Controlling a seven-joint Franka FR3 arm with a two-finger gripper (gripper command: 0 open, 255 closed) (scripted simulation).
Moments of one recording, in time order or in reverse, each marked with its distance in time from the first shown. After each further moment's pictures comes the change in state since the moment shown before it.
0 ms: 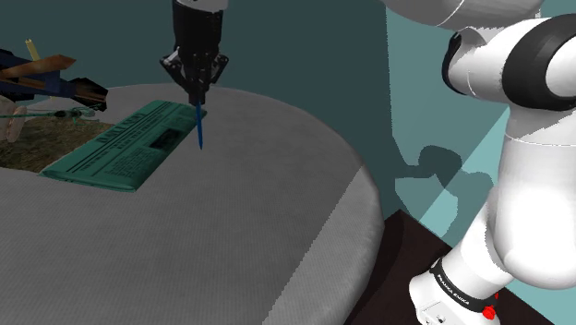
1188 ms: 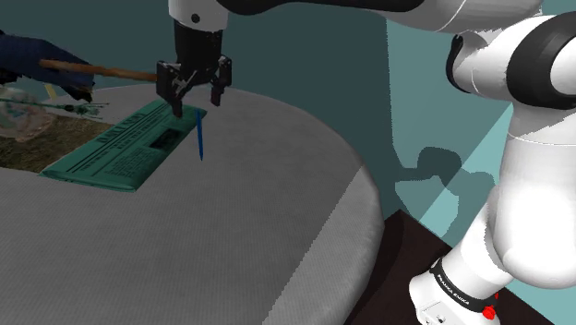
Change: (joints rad) arm -0.017 -0.019 0.000 -0.099 0.007 0.078 0.008
